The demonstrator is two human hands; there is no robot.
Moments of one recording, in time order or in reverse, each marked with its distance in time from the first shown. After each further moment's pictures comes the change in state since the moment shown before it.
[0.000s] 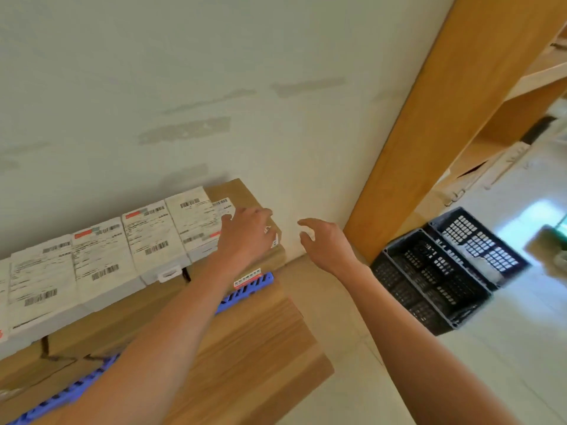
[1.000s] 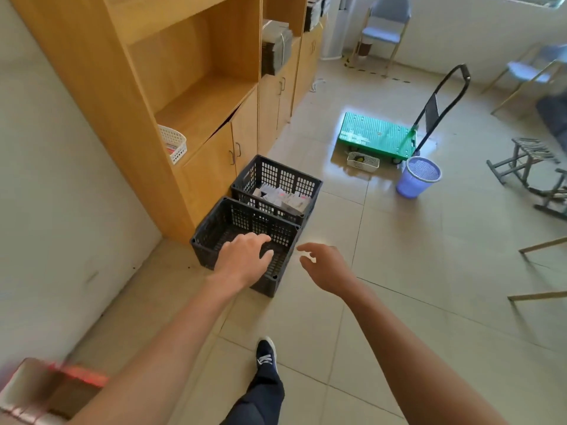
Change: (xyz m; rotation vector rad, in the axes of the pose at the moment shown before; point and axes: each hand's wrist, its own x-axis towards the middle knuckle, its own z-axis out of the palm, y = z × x) left_hand 0.043 0.660 0.261 -0.086 -0.310 0.623; right_hand -0.255 0.572 -0.287 0.154 0.200 0.665
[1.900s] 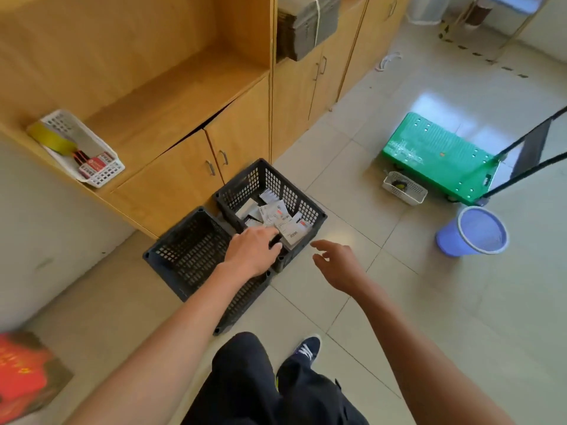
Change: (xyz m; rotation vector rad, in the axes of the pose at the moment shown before) left_hand 0.464 0.146 0.050 -0.080 -0.127 -0.328; right_hand 0.440 0.189 -0.240 -0.082 -0.275 -0.134
